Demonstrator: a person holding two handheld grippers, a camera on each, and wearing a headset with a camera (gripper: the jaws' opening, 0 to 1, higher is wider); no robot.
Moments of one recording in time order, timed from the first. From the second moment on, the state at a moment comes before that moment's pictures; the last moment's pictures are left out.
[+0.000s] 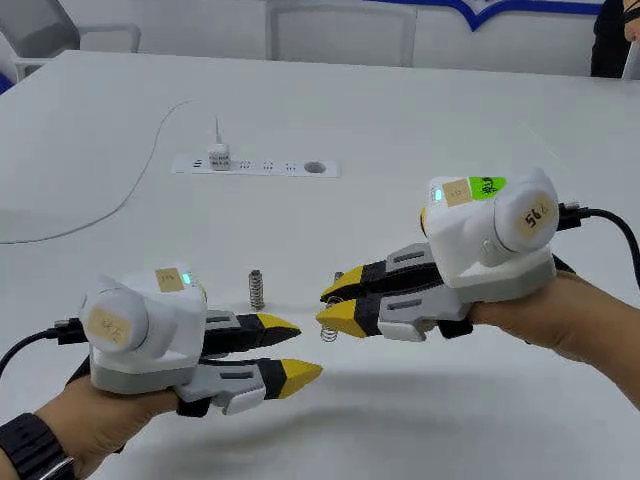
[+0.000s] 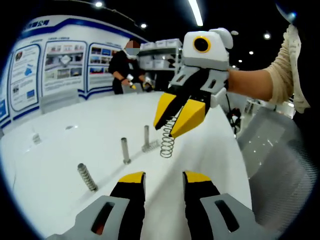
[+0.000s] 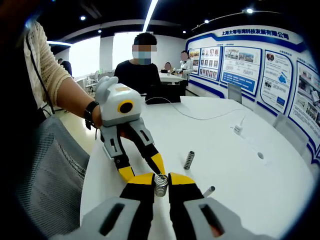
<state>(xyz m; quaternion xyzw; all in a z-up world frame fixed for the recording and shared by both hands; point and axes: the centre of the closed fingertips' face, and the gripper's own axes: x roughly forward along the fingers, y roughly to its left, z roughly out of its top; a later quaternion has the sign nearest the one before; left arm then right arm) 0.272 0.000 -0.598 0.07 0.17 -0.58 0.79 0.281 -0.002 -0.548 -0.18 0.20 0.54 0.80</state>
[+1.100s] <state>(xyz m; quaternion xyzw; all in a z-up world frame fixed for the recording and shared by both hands) 0.283 0.032 -0.602 0.07 0.18 -0.54 0.82 0.336 -0.029 -0.530 -0.16 0.19 0.47 0.85</state>
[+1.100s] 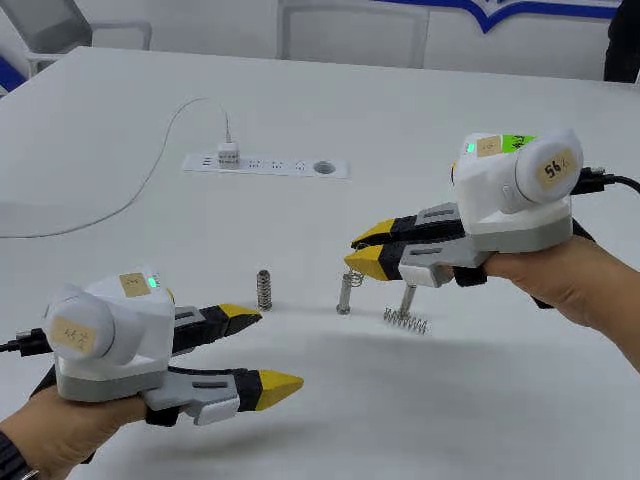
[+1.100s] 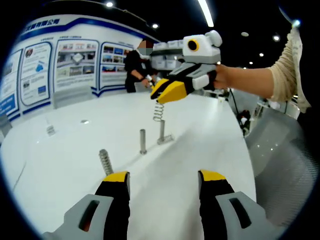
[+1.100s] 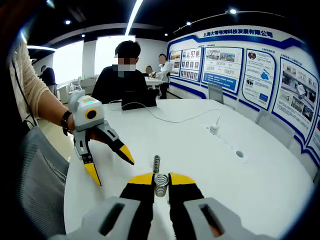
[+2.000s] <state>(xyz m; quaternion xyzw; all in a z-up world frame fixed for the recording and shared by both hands) 0.285 0.044 -0.602 0.06 0.18 -0.53 0.83 0.370 -0.031 -0.558 -0.15 0.22 0.44 0.86</state>
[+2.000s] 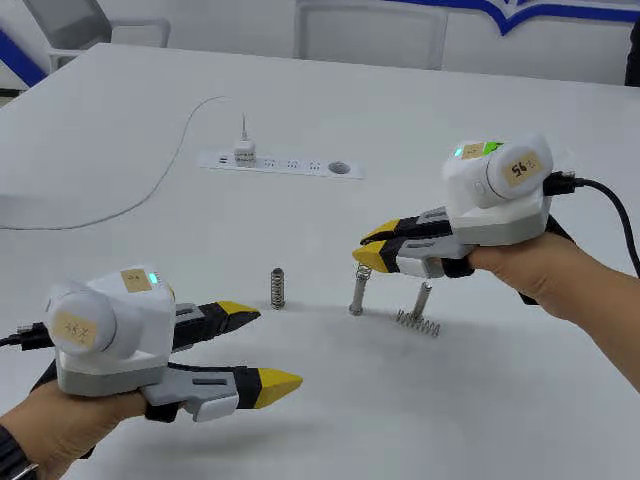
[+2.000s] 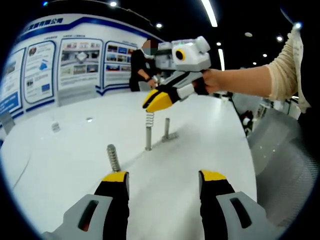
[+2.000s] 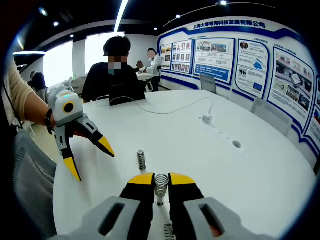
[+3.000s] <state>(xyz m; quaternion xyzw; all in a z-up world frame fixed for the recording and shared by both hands) 0.284 0.050 -0.606 0.06 0.19 -0.52 0.83 0.371 -0.030 -0.579 -0.14 0.24 0.43 0.86</state>
